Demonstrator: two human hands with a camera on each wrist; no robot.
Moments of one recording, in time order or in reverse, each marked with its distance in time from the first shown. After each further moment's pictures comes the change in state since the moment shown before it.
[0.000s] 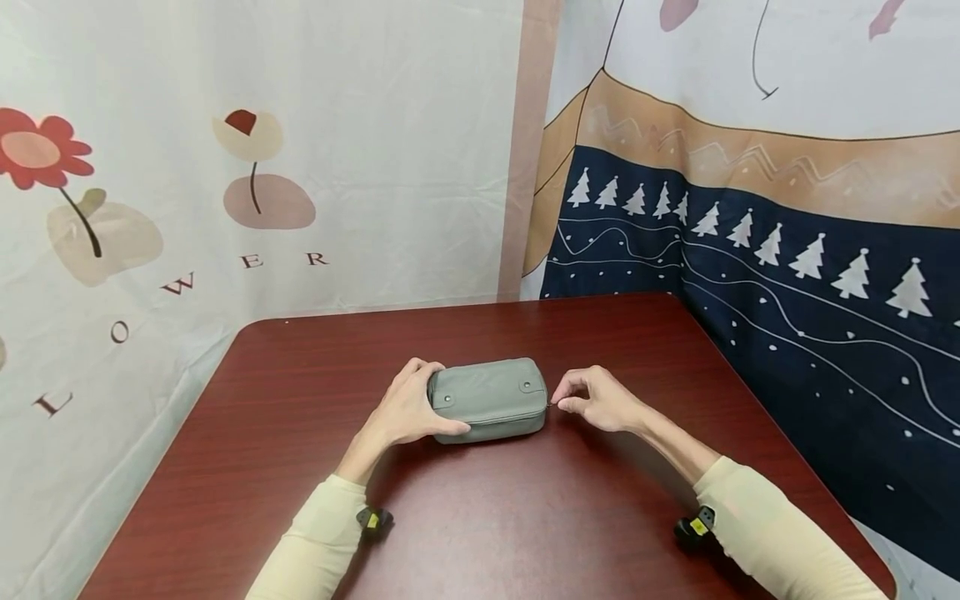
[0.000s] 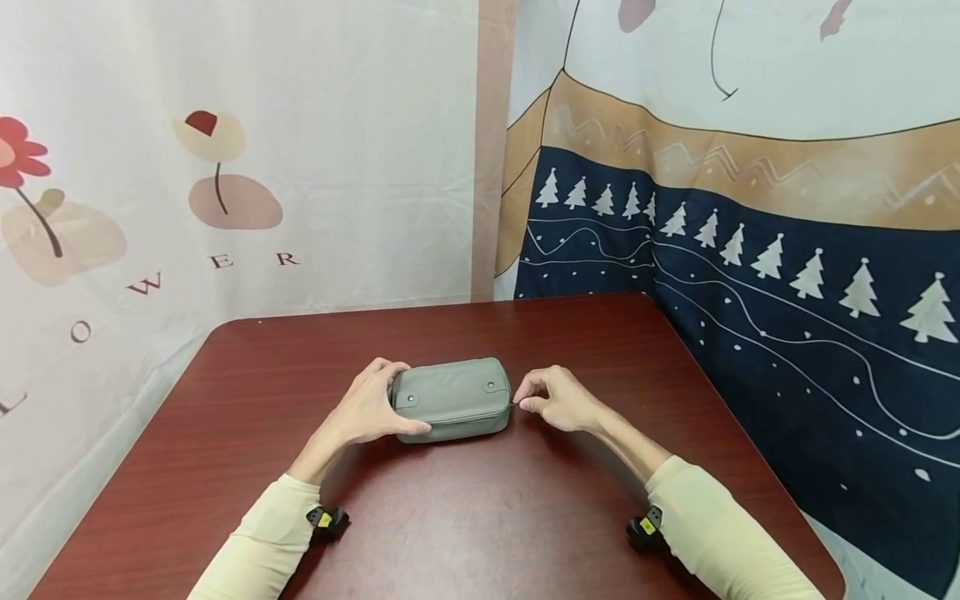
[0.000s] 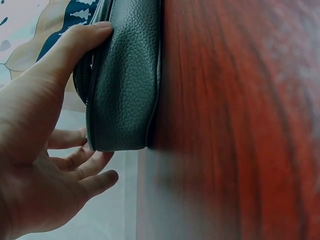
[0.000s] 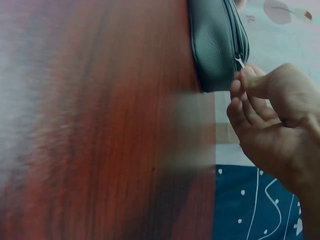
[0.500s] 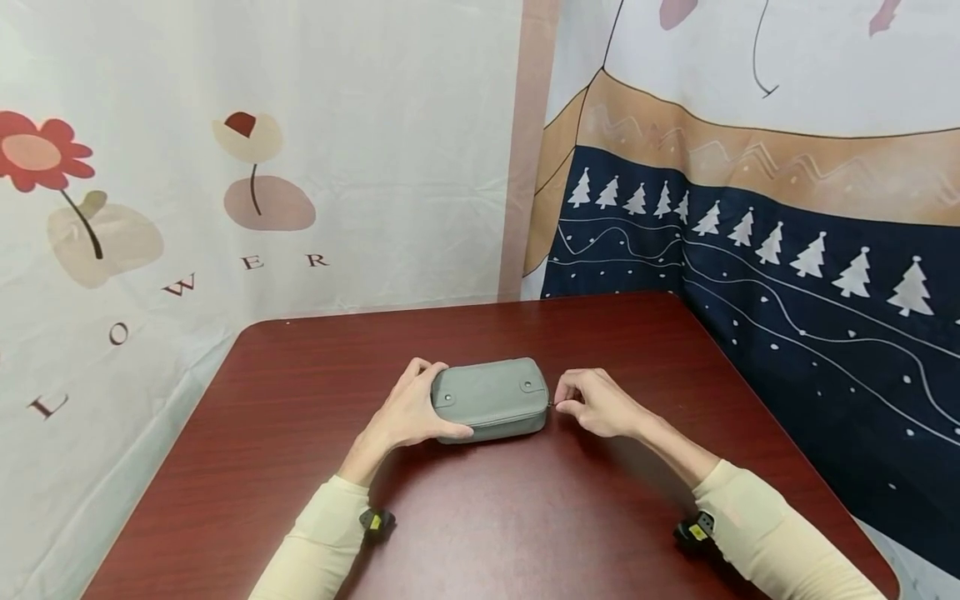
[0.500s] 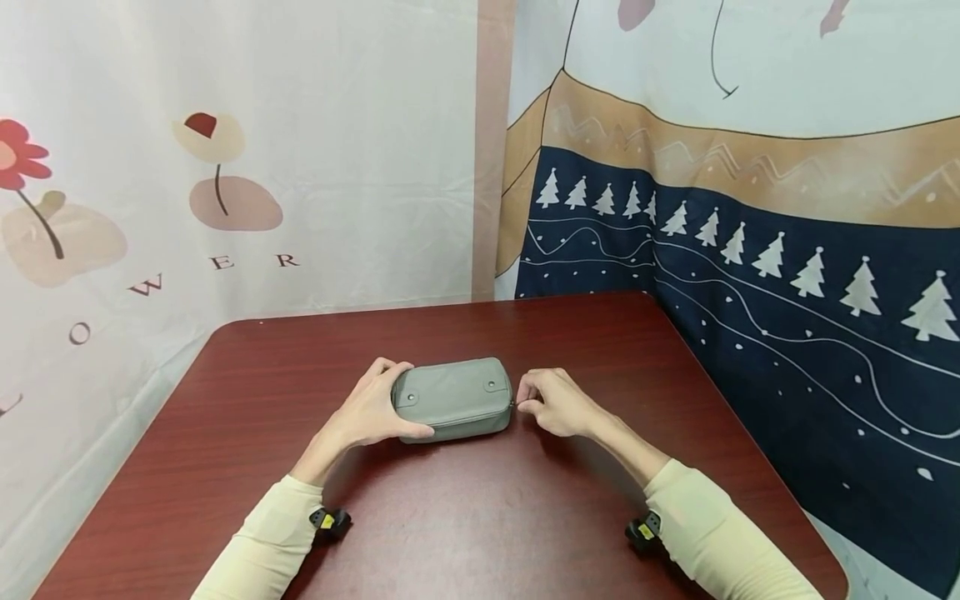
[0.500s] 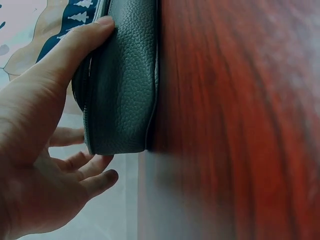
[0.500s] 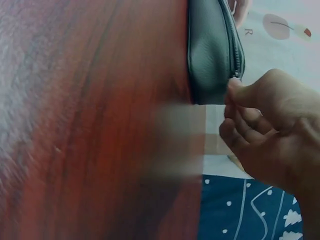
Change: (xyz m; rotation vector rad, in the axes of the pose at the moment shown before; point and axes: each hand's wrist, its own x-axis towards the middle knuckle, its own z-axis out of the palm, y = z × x) left_hand -0.003 0.003 0.001 -0.036 -0.020 0.000; right_hand -0.001 -0.012 0.007 -0.173 0.088 -0.090
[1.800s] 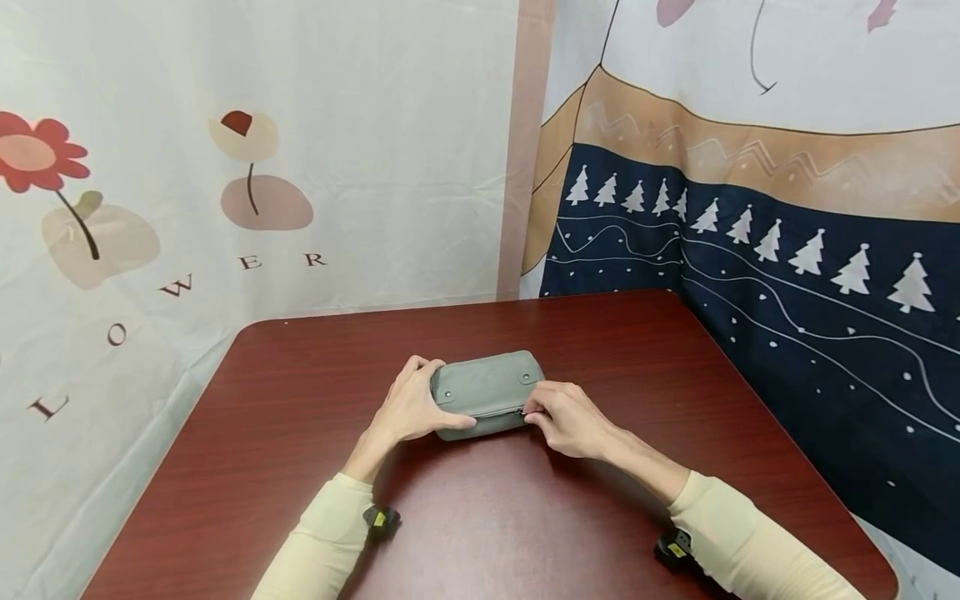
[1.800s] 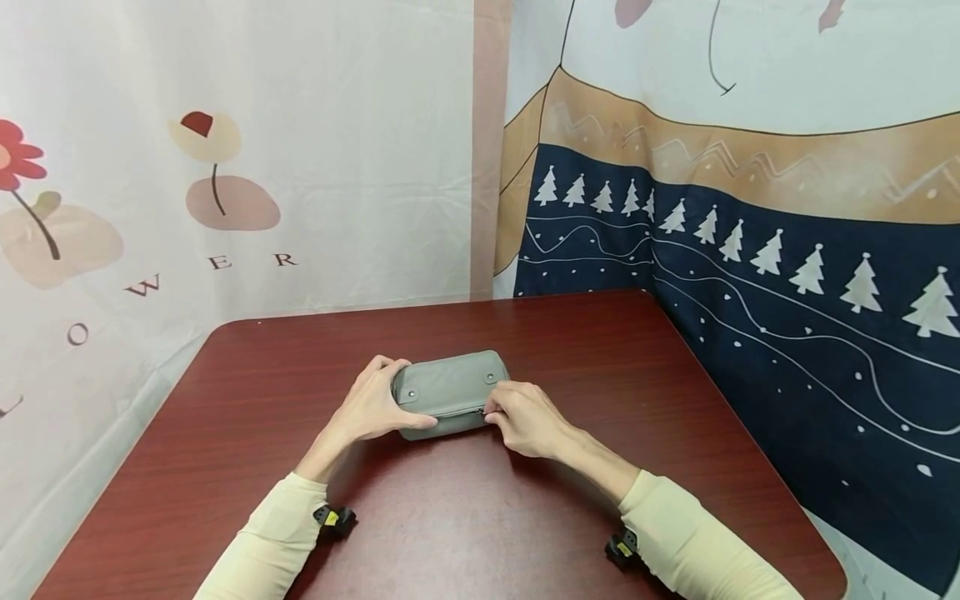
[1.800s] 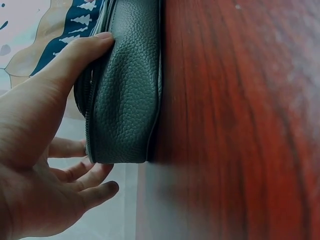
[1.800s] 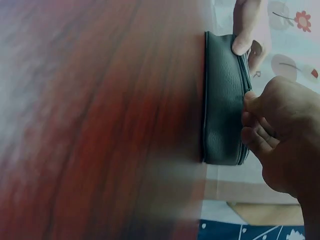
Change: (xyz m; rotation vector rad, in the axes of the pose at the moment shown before) left_hand 0.006 0.005 0.003 0.051 0.043 -0.037; right_hand 0.001 -0.036 0.041 -0.155 0.140 -0.251
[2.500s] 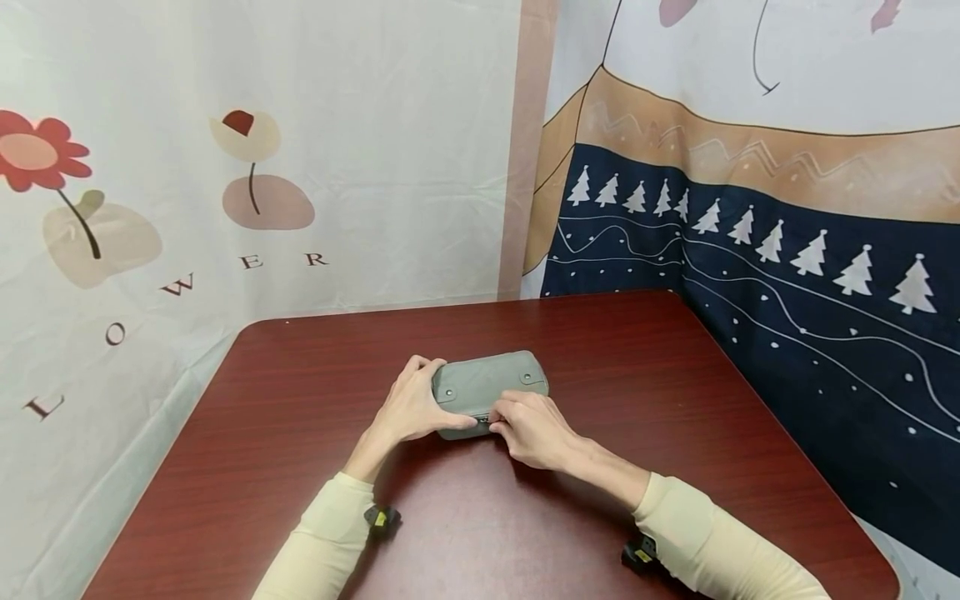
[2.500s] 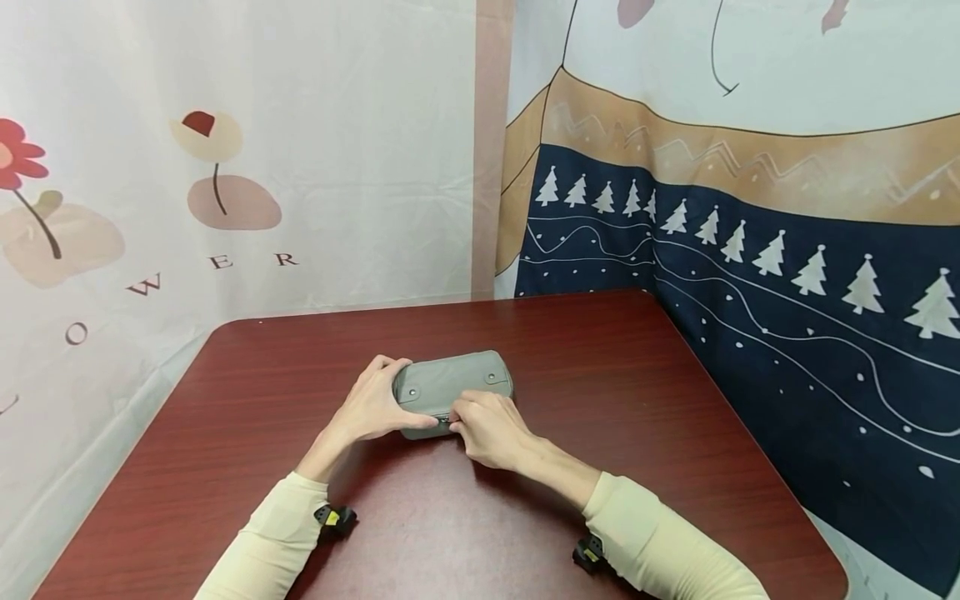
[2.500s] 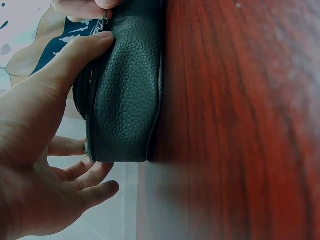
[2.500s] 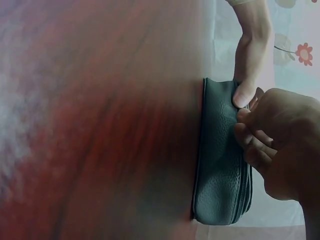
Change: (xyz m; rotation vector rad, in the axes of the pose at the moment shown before) left_hand 0.001 0.000 -0.001 -0.017 -0.008 -0.012; right_hand 0.025 -0.040 0.031 -0.147 -0.030 -0.005
